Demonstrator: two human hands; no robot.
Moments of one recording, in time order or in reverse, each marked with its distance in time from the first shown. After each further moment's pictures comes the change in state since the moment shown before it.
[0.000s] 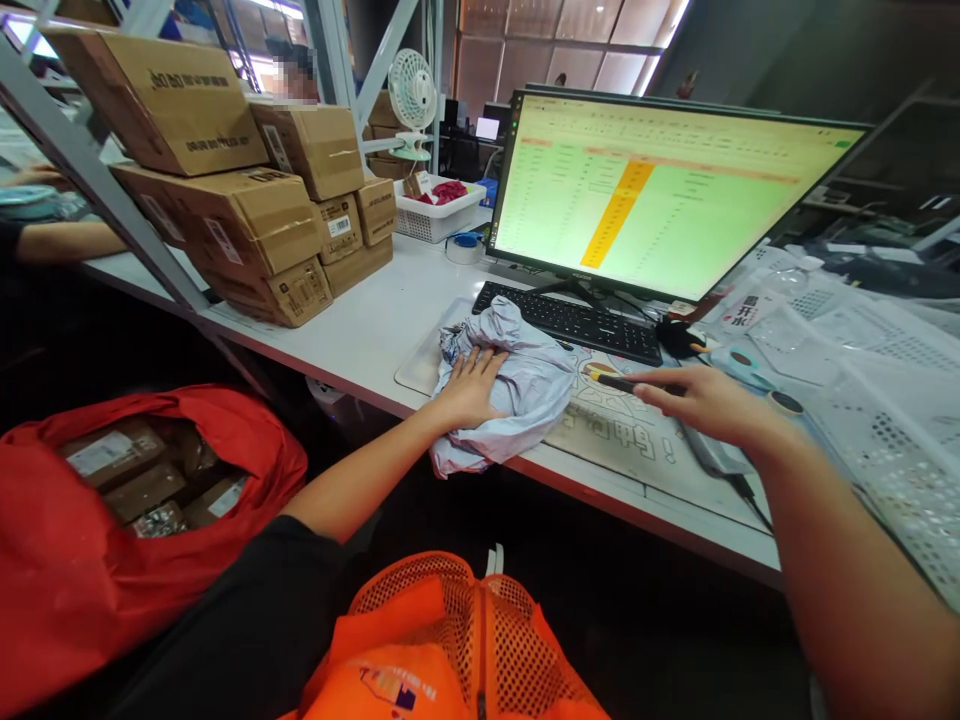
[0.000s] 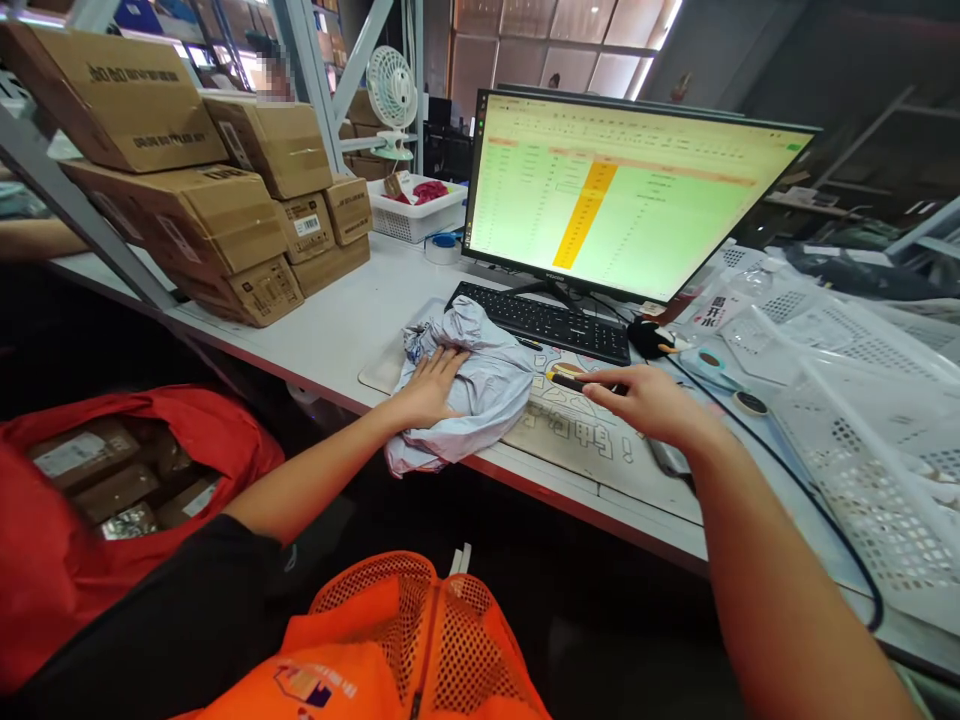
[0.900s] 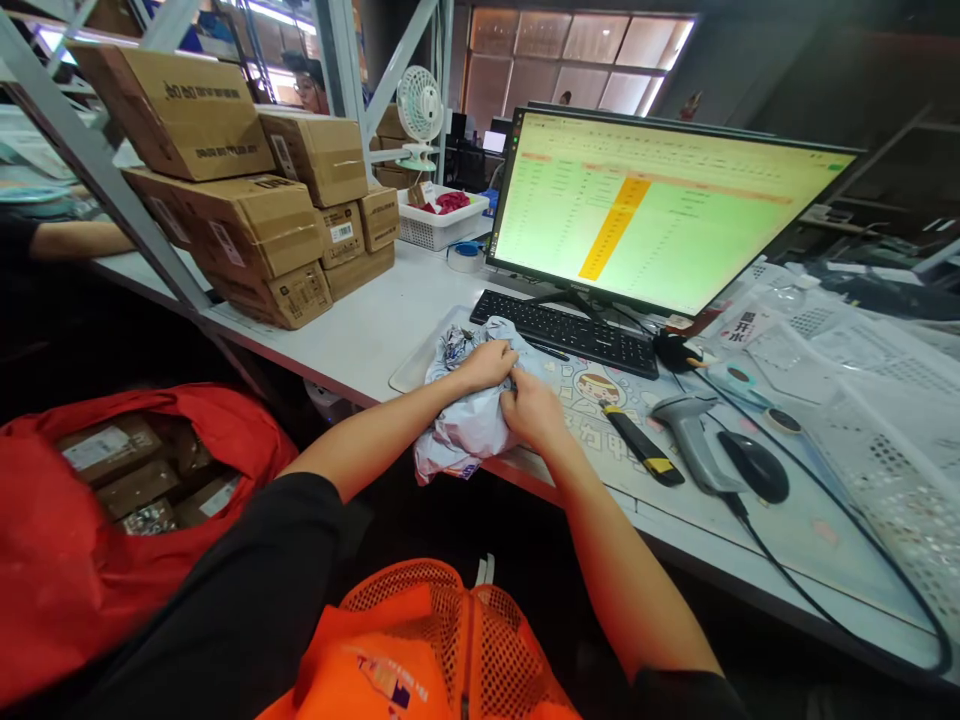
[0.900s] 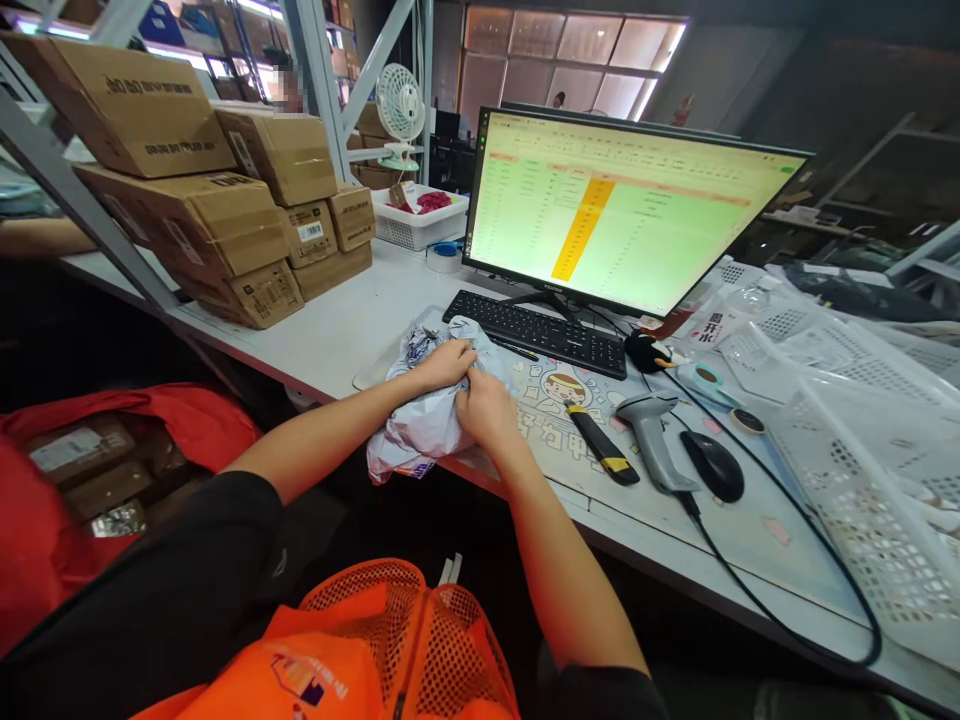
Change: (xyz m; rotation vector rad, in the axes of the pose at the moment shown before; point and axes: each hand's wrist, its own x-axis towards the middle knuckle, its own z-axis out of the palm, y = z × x) left_hand 0.074 0.028 -0.024 -0.052 0.077 -0.127; right_hand 0.044 -0.135 0.140 -0.110 0.214 -0.118
